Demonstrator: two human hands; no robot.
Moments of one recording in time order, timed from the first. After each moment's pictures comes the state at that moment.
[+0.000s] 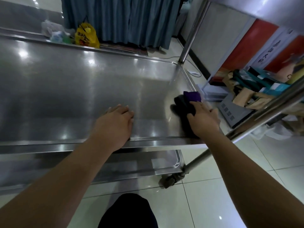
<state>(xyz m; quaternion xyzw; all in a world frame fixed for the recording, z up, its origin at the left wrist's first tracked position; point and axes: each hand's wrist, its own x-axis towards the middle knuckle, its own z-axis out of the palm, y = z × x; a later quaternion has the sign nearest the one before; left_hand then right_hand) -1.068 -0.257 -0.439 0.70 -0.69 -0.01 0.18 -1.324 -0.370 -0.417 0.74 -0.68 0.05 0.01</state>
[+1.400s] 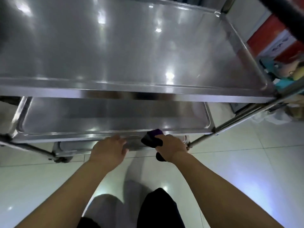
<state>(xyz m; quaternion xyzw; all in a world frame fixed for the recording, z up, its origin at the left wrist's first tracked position) -0.984 -0.073 -0.267 0.75 -0.63 -0.20 -0.03 -1.183 -0.165 -0.276 0.77 -0.56 -0.18 -0.24</state>
